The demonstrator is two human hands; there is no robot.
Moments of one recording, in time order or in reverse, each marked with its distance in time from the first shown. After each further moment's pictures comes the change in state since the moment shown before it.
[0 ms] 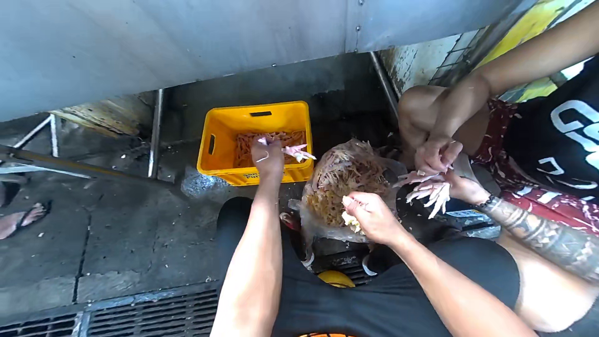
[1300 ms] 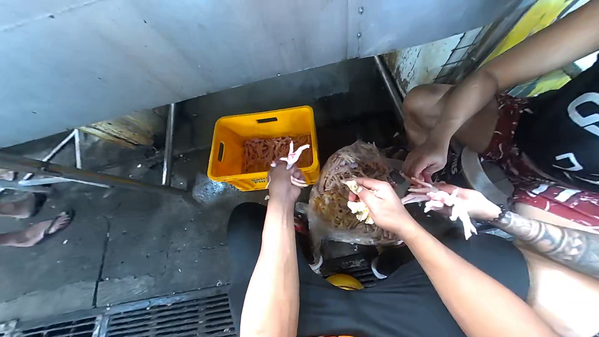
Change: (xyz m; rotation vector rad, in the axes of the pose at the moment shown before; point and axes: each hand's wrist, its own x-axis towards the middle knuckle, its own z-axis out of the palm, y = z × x) left_hand -0.049 0.003 -0.010 -0.779 -0.118 -0.420; right_hand 0.020 -0.006 -0.004 0.205 0.094 -0.004
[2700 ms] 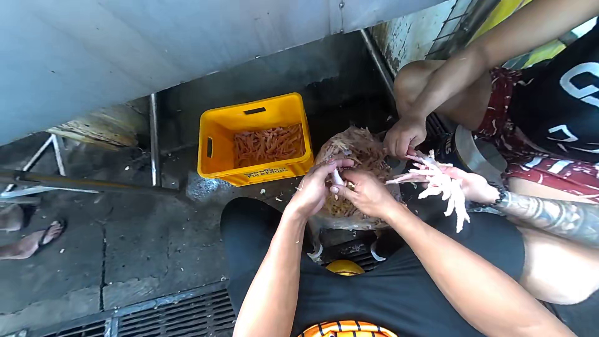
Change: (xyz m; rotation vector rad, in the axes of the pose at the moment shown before) left_hand -0.062 -0.034 0.014 0.533 -0.876 -0.043; right_hand 0.008 0.031 0.006 -0.423 -0.058 -0.101
